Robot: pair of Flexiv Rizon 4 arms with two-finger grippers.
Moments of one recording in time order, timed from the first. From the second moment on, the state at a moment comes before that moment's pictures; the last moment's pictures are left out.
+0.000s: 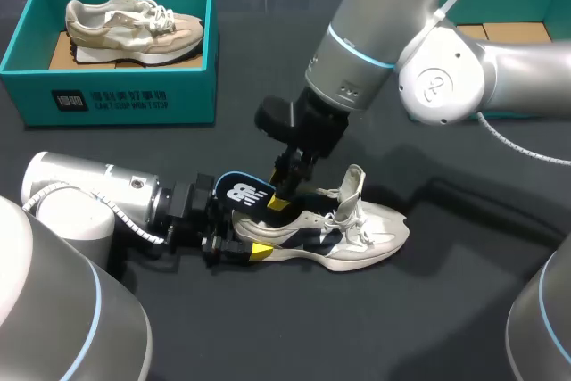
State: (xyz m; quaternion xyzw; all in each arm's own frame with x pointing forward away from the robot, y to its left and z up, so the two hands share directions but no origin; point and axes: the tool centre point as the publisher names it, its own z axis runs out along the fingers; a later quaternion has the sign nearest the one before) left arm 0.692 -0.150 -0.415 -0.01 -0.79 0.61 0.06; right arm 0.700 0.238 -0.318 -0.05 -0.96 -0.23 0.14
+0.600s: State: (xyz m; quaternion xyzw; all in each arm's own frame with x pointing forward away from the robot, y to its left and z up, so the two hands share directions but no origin) left arm 0.692 -0.150 -0.415 -0.01 -0.79 0.61 0.06; right arm 0.692 0.245 -0.325 -0.07 -0.95 -0.27 0.14
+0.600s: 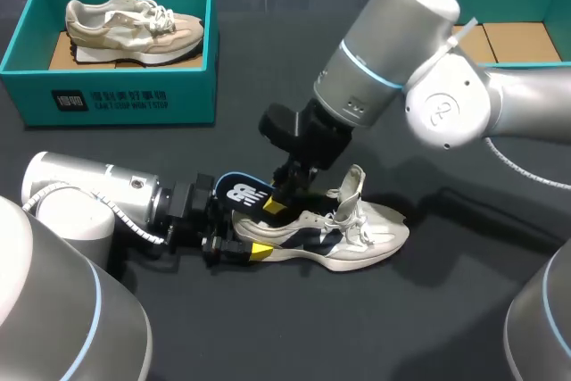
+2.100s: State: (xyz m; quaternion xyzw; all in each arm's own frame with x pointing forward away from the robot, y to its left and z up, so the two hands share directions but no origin) left arm 0.692 -0.150 -0.415 -0.01 -0.79 0.61 0.06; right arm 0.695 0.263 -0.284 0.01 -0.93 -0.35 0.12
